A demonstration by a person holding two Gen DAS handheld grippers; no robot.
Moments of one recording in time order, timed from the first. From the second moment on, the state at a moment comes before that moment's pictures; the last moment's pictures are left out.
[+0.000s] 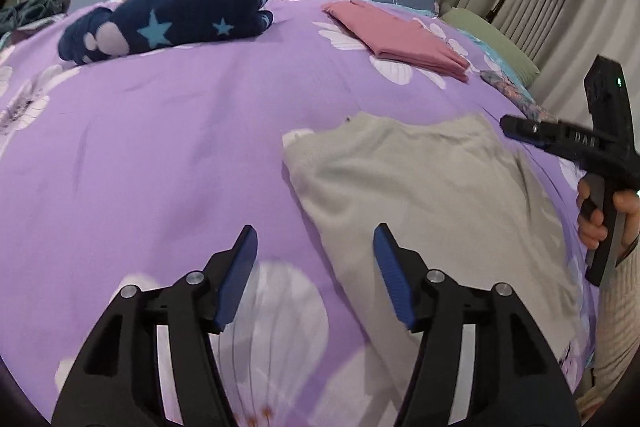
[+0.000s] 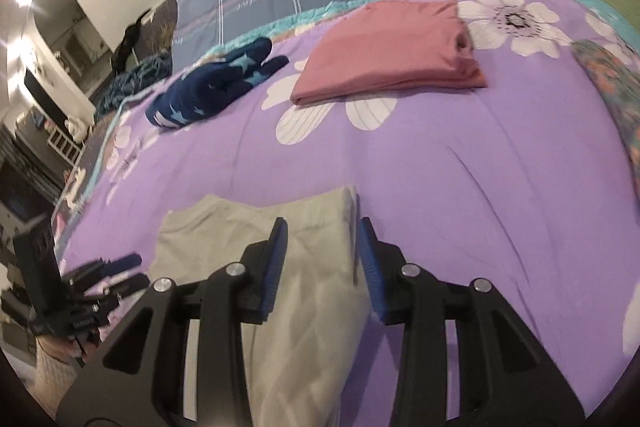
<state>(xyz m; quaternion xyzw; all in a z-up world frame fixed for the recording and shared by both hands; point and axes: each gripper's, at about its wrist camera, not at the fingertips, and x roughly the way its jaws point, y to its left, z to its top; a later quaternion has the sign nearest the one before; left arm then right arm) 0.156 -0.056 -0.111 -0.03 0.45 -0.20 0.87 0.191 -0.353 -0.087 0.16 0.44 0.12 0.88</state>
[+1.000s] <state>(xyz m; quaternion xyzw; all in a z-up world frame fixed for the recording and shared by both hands) 0.123 -0.066 -0.062 -0.01 0.34 -0.29 0.89 0.135 -0.356 -0.057 0.14 0.37 0.18 0.90</state>
